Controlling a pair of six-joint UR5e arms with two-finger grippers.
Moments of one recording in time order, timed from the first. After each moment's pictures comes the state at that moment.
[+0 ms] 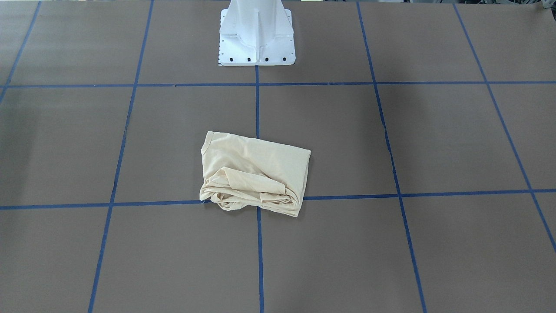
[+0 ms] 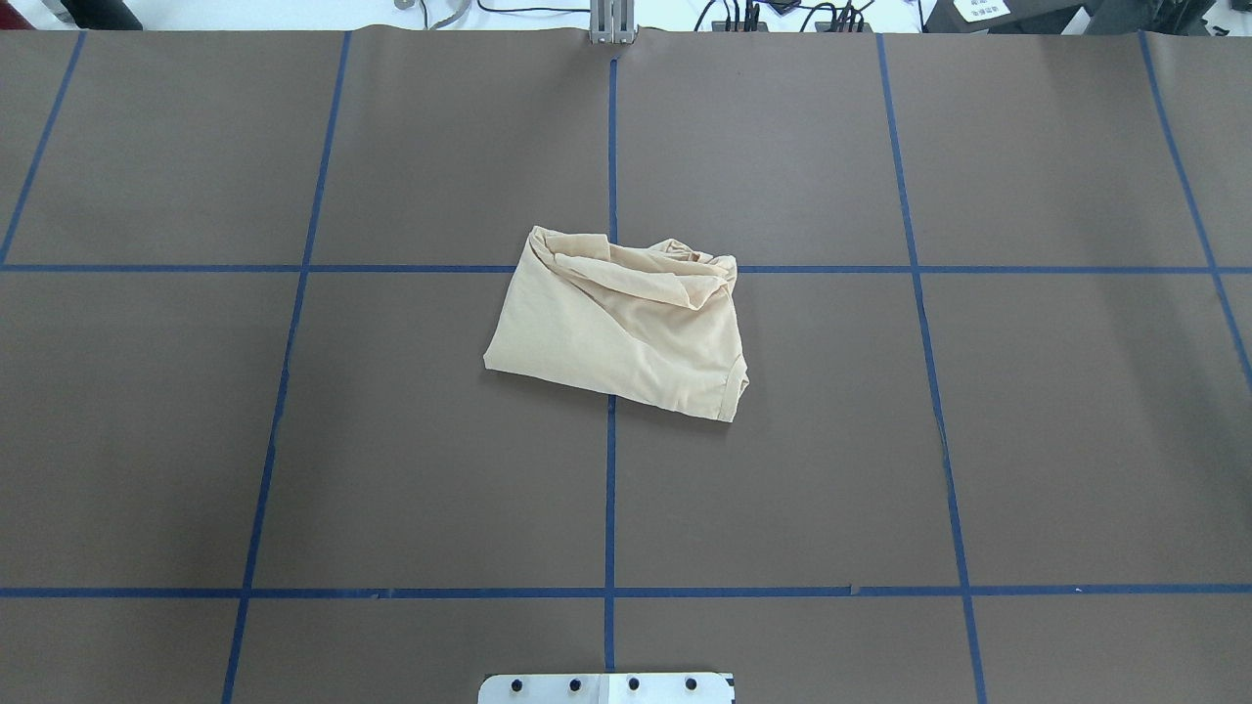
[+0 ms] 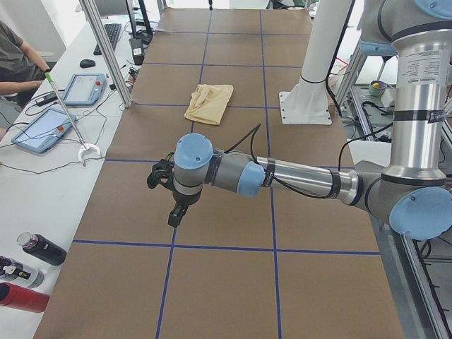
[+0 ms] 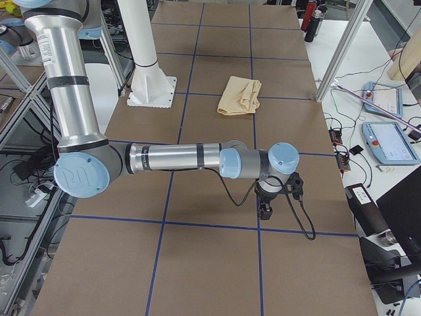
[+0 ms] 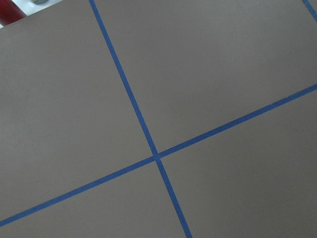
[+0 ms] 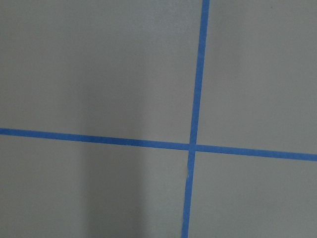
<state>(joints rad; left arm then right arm) -1.61 -1.53 -1.77 -1.70 -2.37 0.15 1.53 -1.38 1.48 -1.70 2.37 -0.04</state>
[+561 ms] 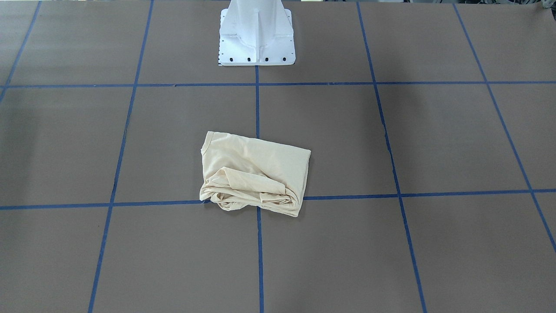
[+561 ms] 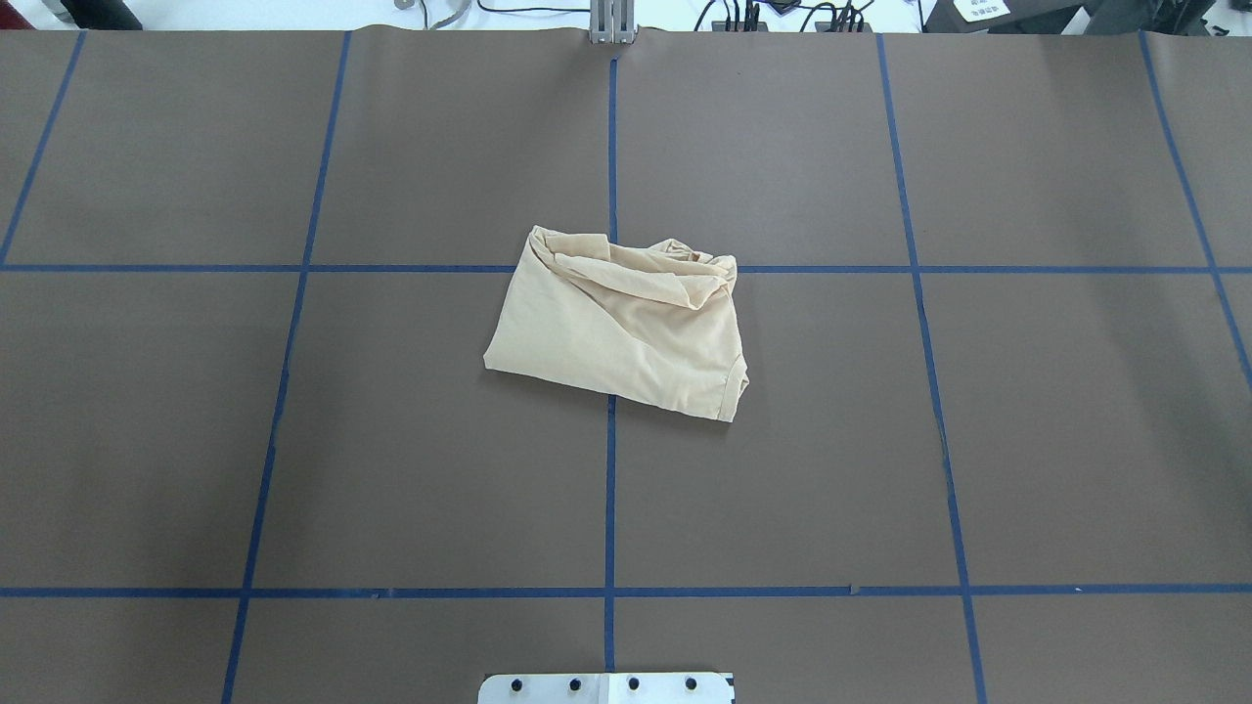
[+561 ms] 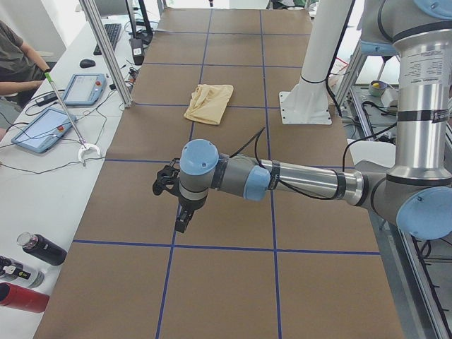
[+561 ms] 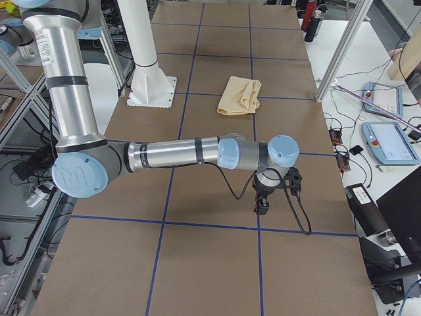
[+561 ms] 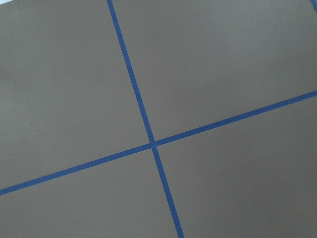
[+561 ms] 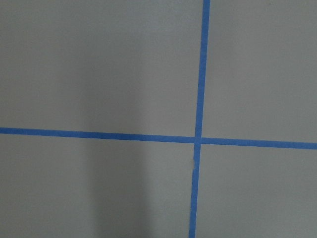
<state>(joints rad) -1.61 -1.50 -1.77 -1.70 -2.37 0.14 1.54 -1.41 1.56 -1.76 2.37 -0.04</state>
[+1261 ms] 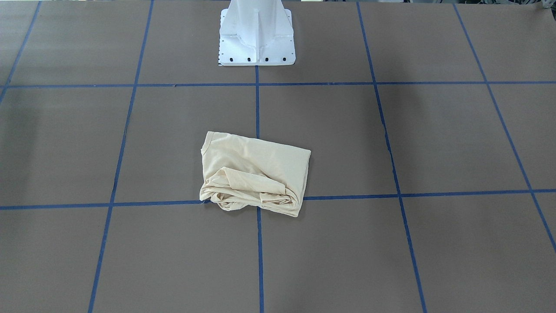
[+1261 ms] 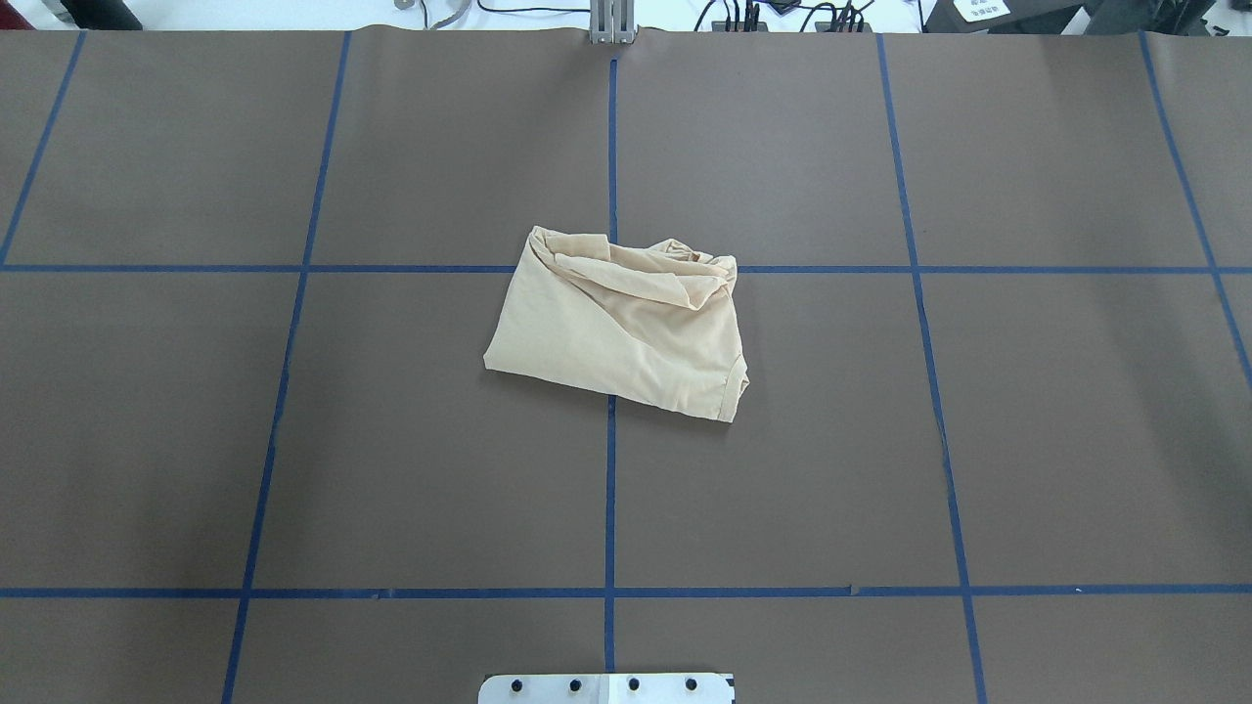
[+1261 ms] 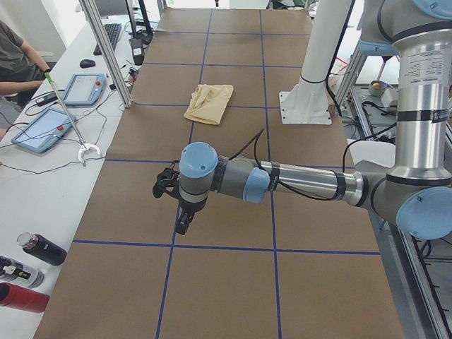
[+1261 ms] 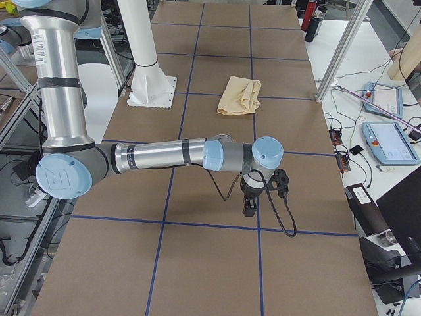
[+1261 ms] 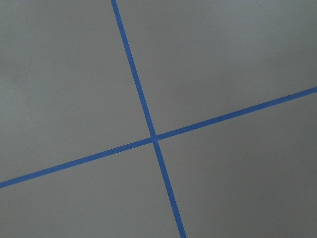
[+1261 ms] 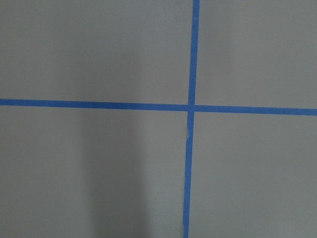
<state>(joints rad) -1.61 -1.50 -1.75 -1.70 -2.37 0.14 1.54 -1.48 1.63 -1.76 2.36 -0.03</state>
